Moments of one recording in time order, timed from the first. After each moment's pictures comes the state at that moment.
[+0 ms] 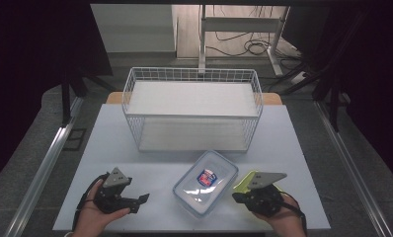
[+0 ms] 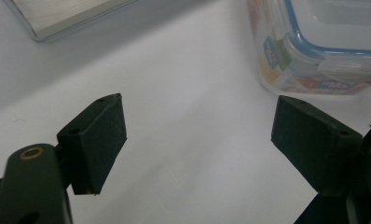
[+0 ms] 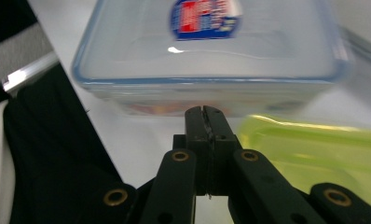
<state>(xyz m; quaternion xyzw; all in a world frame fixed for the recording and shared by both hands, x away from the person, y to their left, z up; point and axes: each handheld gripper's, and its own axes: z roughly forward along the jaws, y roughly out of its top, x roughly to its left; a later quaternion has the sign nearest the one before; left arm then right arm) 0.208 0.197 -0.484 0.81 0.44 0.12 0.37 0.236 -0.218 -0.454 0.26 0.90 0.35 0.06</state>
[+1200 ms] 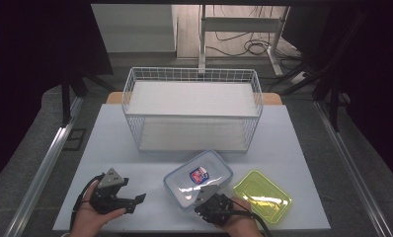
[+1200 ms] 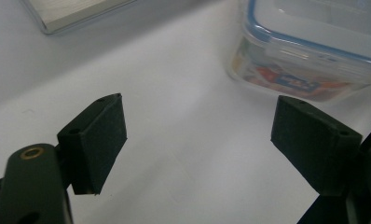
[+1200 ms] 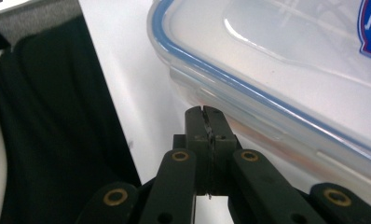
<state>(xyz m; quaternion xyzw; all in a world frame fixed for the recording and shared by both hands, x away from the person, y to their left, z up) 0.208 0.207 -0.487 0.80 0.45 0.12 0.37 0.223 -0.106 -0.490 0.16 0.95 0.27 0.06</state>
